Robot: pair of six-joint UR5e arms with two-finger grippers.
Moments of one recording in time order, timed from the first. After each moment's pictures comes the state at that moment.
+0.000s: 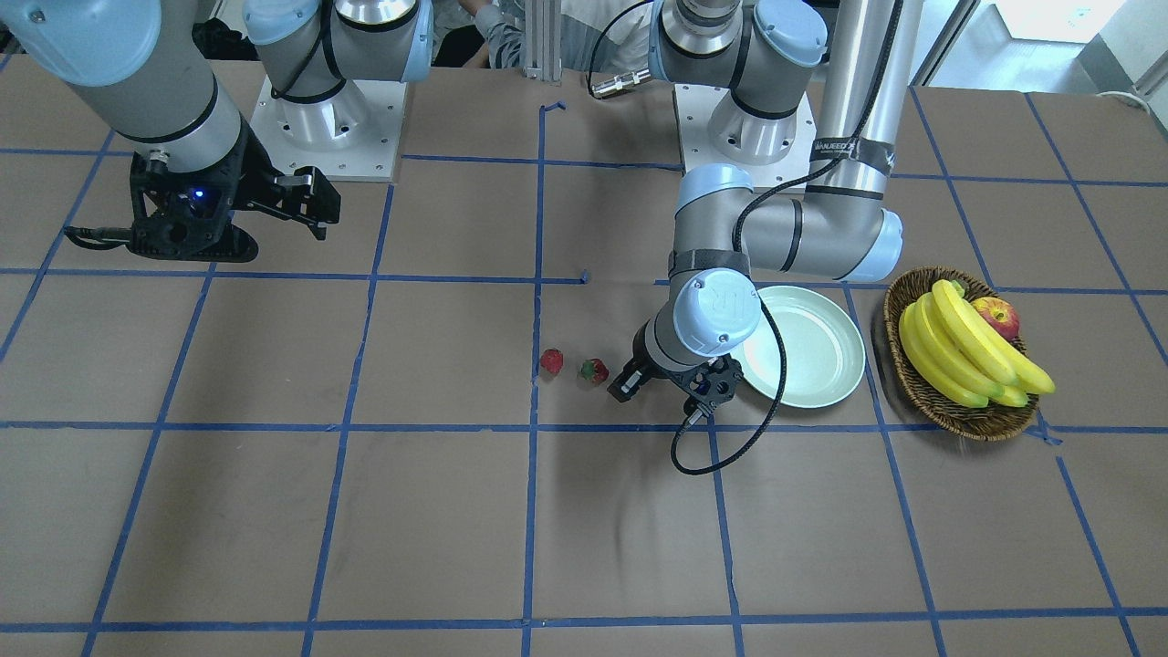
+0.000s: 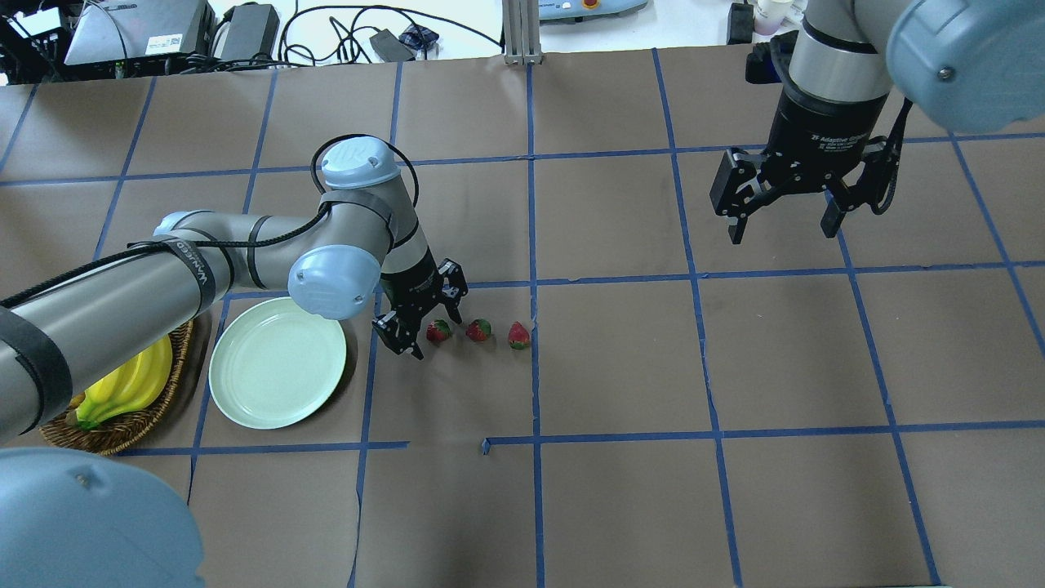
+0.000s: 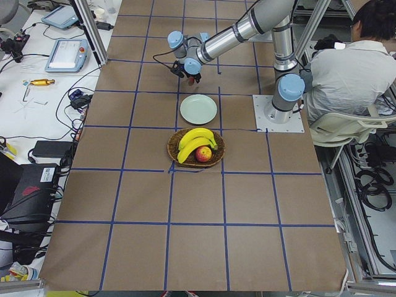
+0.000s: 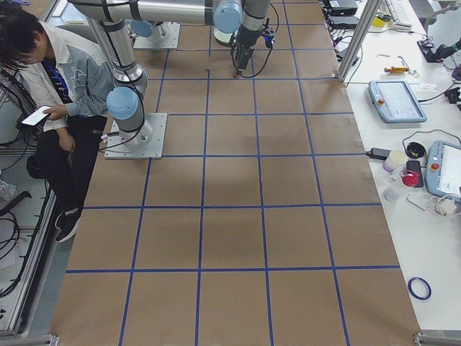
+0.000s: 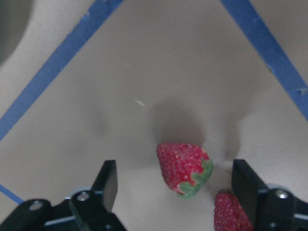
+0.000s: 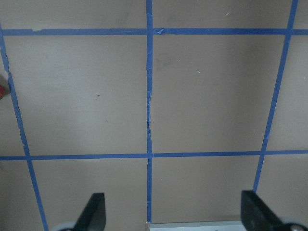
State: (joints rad) left arm -1.70 -2.00 -1.88 -1.11 1.43 -0.97; right arm 1.56 -1.51 1.56 -1.40 -1.61 -0.01
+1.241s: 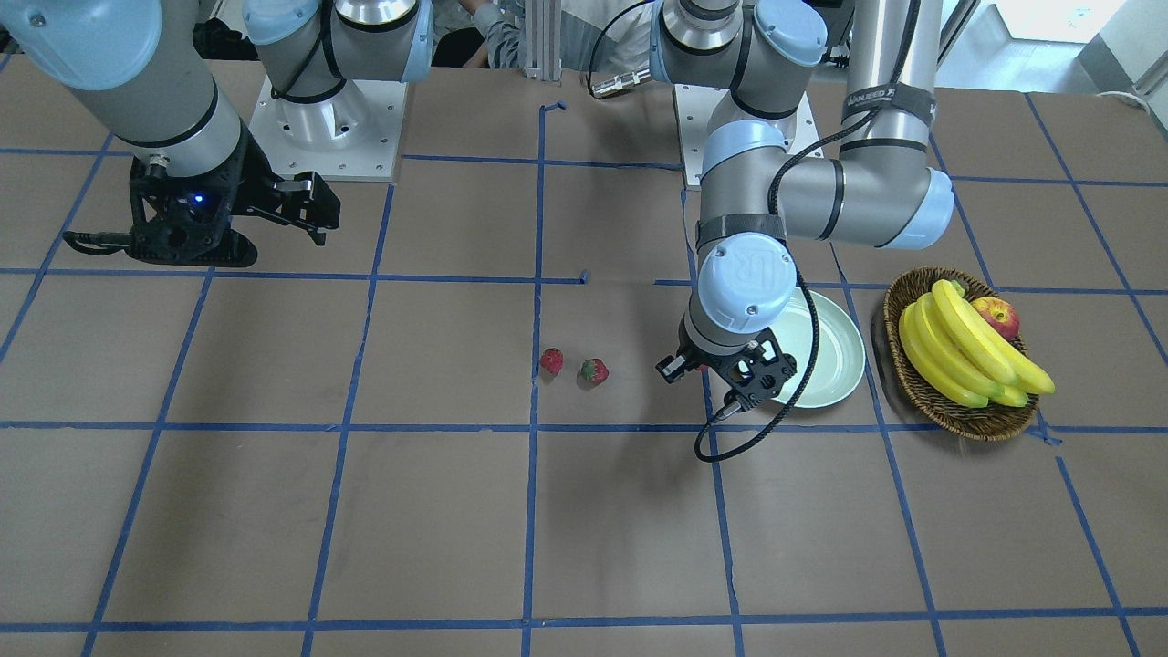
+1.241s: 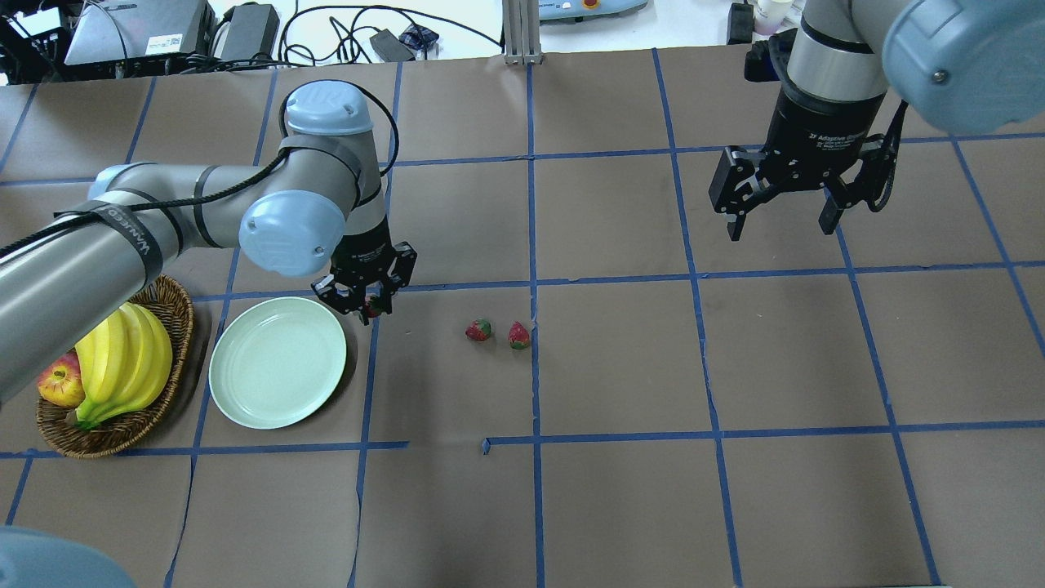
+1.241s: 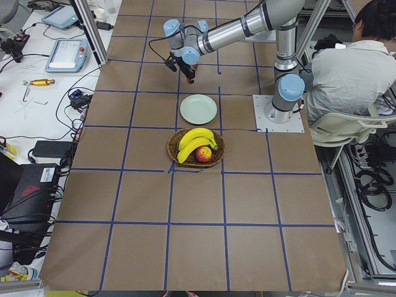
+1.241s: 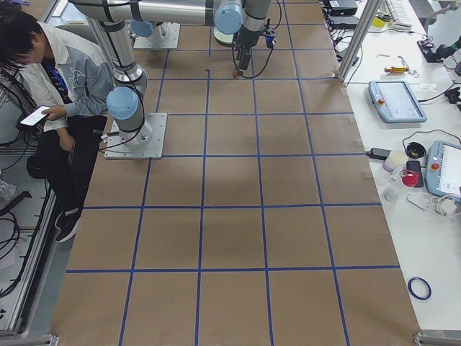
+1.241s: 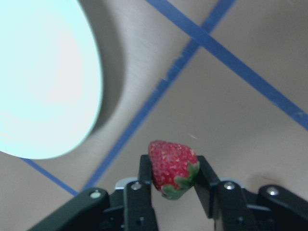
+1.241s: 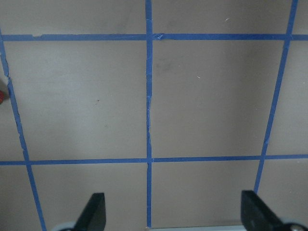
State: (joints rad) left arm -1.64 -1.90 -1.78 -1.33 1.68 -0.67; right arm 1.56 -1.50 1.57 -1.42 -1.61 -0.01
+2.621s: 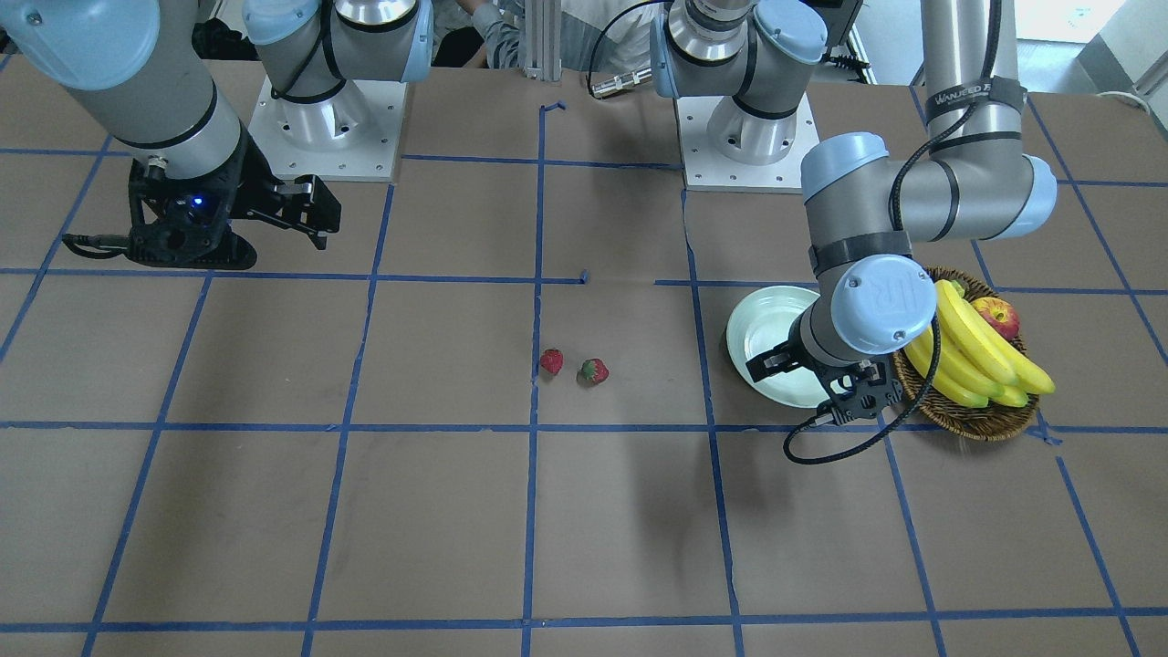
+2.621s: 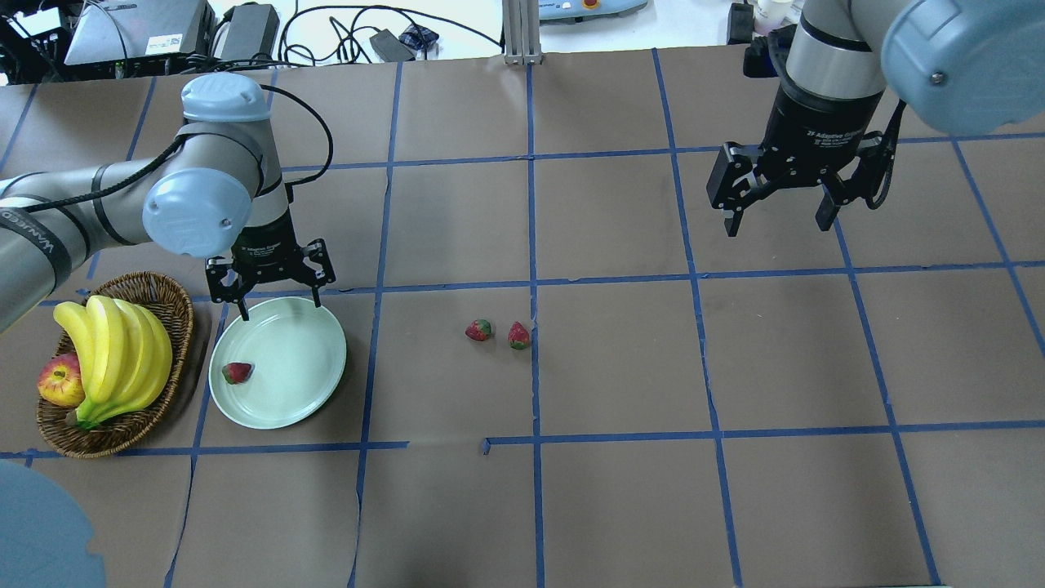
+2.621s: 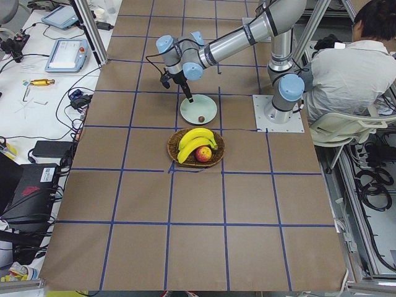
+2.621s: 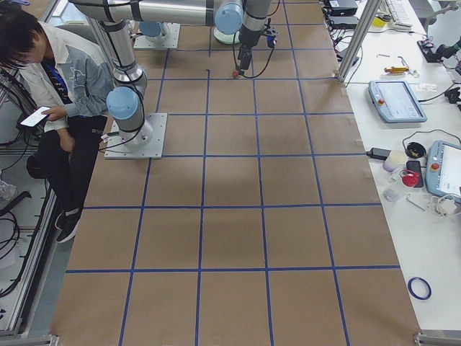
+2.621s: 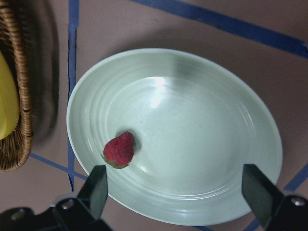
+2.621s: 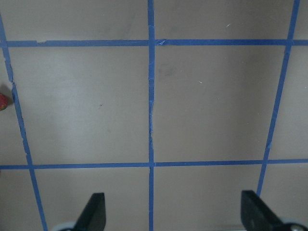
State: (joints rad) left arm -1.49 -1.89 -1.78 -1.35 1.74 -0.36; right arm 1.56 -1.50 1.57 -1.43 -1.60 -0.01
